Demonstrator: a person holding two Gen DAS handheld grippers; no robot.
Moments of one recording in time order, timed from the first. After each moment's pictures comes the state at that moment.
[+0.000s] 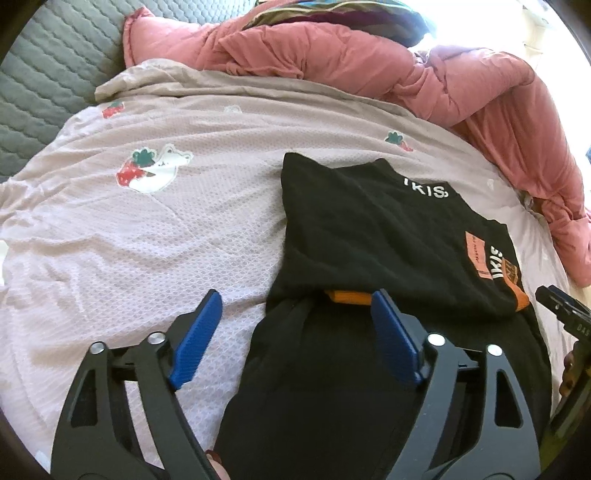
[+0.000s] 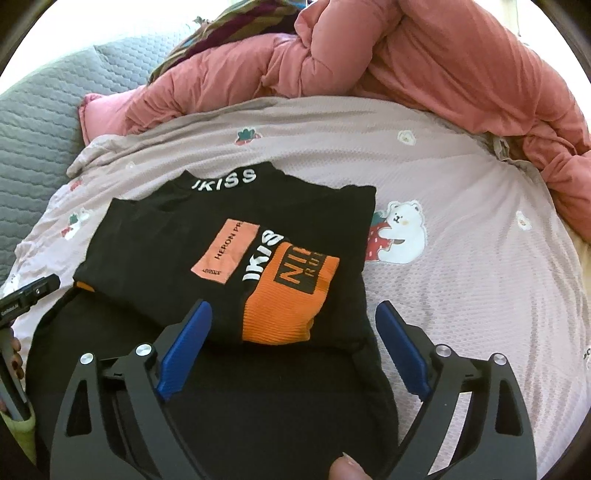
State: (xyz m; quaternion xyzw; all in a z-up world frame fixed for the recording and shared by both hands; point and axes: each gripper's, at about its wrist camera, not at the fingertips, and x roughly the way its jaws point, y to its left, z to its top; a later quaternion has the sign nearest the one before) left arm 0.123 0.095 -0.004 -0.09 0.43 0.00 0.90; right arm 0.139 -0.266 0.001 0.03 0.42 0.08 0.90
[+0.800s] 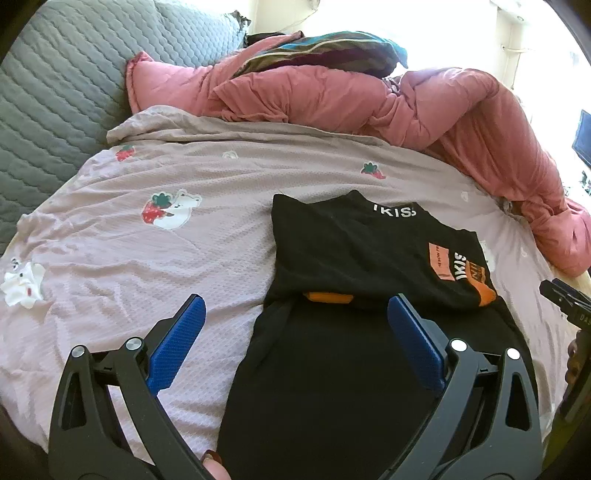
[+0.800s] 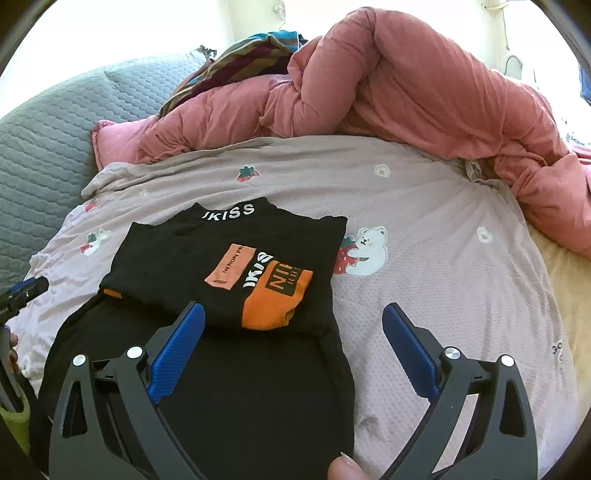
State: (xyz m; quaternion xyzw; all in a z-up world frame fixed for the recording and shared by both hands) left arm 0.074 0.082 0.052 -0.06 0.38 -0.01 0.92; right arm 0.086 -0.290 0.047 0.03 0.37 0.08 0.92
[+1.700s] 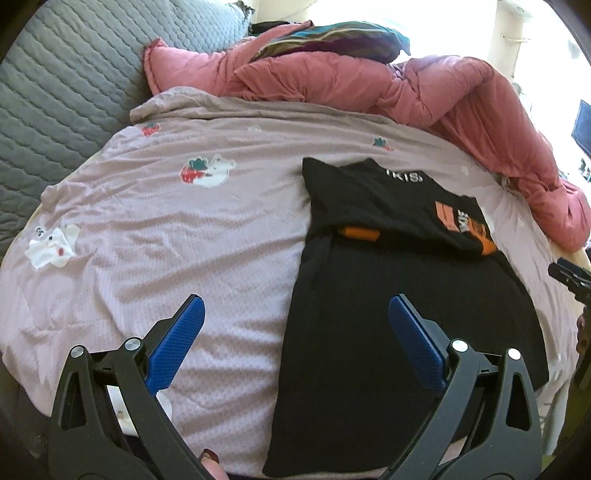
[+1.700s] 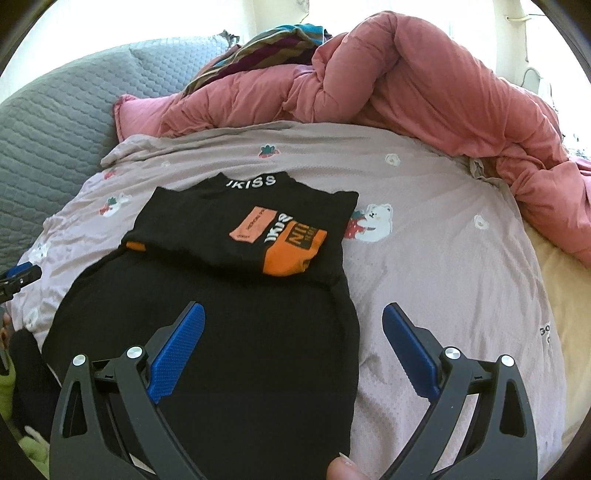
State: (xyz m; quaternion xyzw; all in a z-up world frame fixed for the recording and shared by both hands) left arm 0.004 0.121 0.040 -0.05 0.41 -0.01 0.91; right arm 0.032 -0.281 0.045 -0.01 0.39 0.11 0.91
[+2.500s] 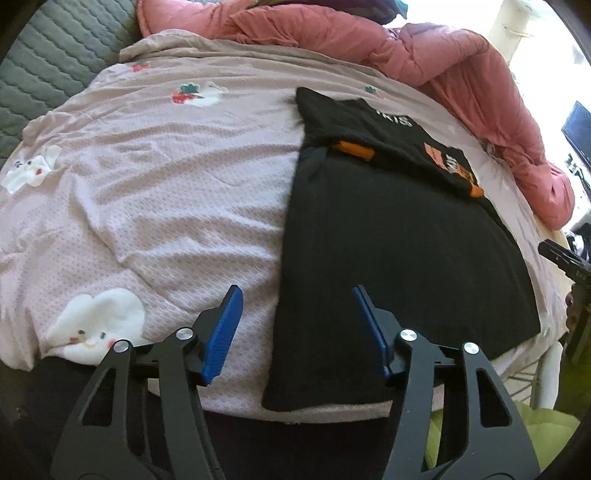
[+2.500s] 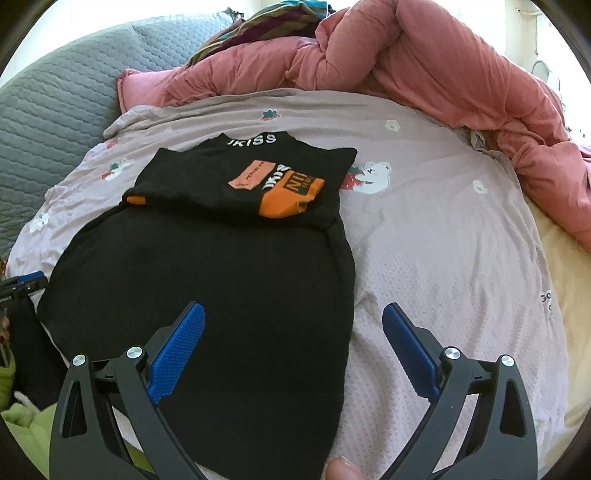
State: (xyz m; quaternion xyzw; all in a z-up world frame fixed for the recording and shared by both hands) left arm -0.036 0.132 -0.009 -0.09 0.47 -0.06 0.87; right arm 0.003 -0.291 0.020 -0.02 0.43 0.12 0.89
